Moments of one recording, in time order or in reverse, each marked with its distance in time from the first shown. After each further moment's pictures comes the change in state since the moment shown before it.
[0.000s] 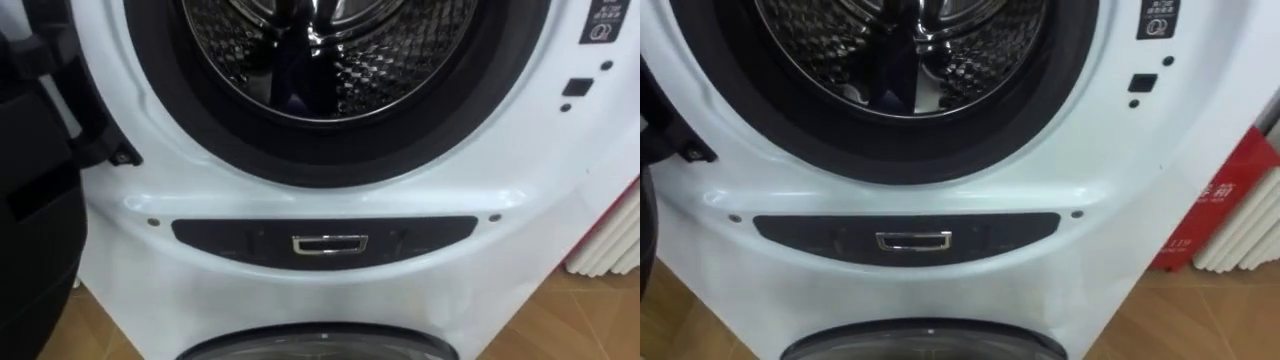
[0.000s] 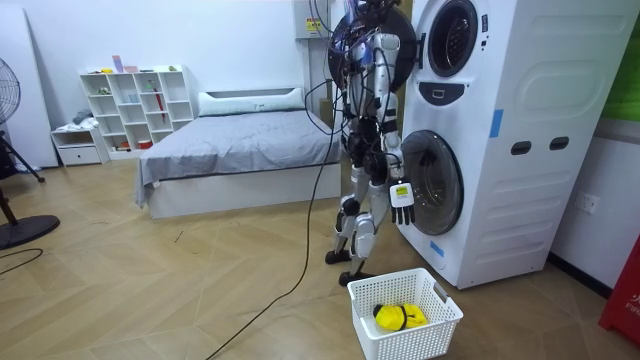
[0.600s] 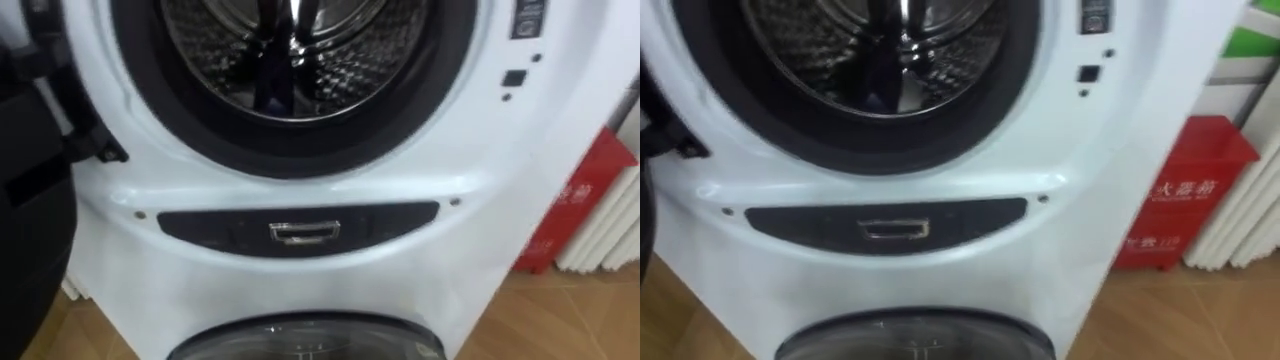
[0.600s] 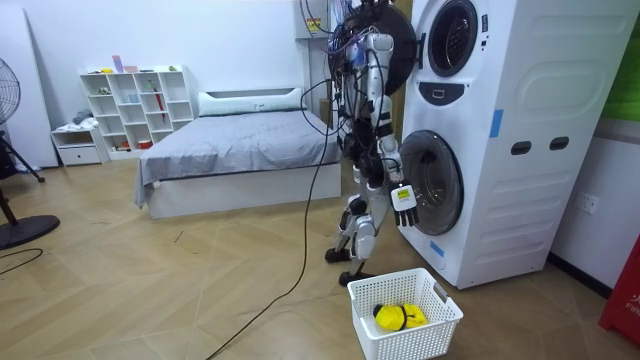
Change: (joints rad) left arm -0.033 -0.027 0.032 -0.020 0.019 -0.004 -0.012; right arm 0.006 -0.019 -0.031 -0.065 -0.141 -0.036 0.014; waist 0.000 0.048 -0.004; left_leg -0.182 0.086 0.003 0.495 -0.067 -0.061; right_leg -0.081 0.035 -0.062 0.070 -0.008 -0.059
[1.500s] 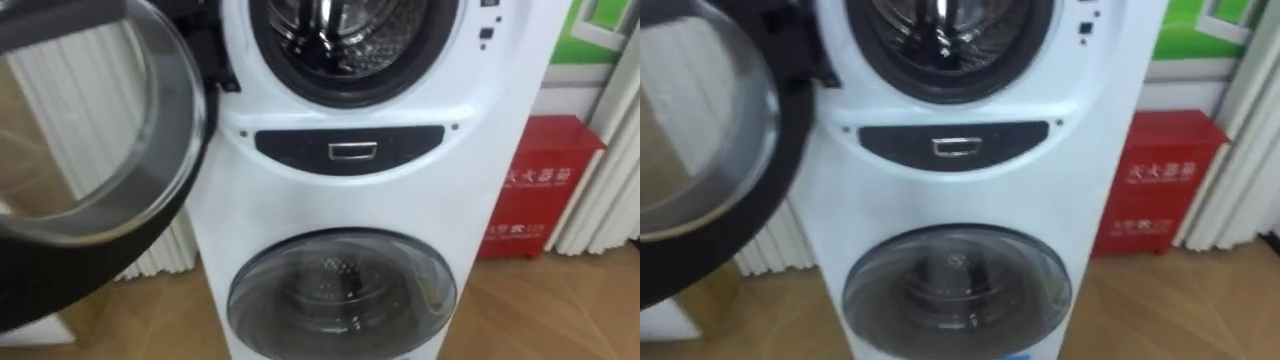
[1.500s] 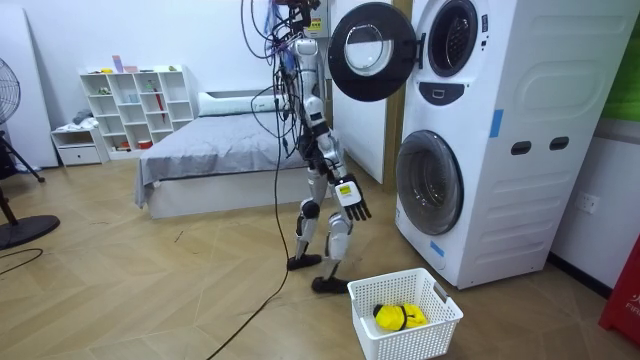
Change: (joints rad) left arm -0.016 0.036 -0.079 0.063 0.077 0.002 -0.052; right arm 0.031 0.014 -0.094 -0.006 0.202 0.019 0.010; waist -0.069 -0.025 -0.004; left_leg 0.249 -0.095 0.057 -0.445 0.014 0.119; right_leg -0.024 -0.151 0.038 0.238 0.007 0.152
